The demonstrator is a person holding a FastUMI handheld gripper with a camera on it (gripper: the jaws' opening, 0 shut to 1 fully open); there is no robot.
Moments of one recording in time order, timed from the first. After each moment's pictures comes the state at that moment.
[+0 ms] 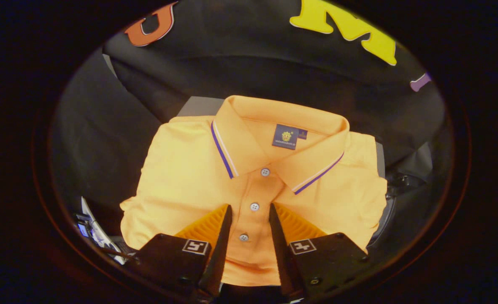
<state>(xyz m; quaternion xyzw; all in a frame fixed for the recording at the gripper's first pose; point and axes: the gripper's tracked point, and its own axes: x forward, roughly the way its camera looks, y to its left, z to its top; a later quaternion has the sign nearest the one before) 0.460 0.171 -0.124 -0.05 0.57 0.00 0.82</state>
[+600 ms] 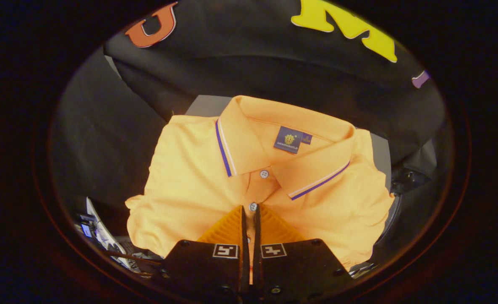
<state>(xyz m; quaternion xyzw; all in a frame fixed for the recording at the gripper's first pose) 0.453 0.179 -0.123 -0.04 0.58 0.02 0.82</state>
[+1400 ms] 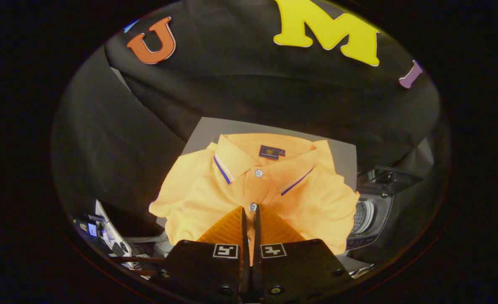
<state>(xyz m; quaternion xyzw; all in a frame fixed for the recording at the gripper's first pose) 0.446 0.166 -0.045 -0.01 0.54 0.02 0.84</state>
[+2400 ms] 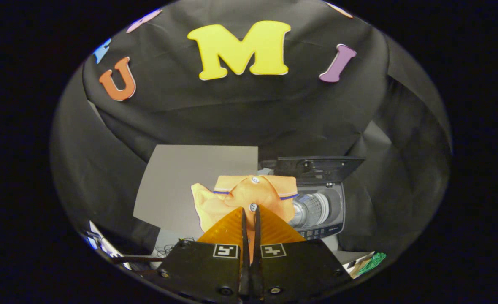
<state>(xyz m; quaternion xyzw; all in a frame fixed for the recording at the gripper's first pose) 0.415 0.067 0.035 0.02 0.46 -0.10 0.88</state>
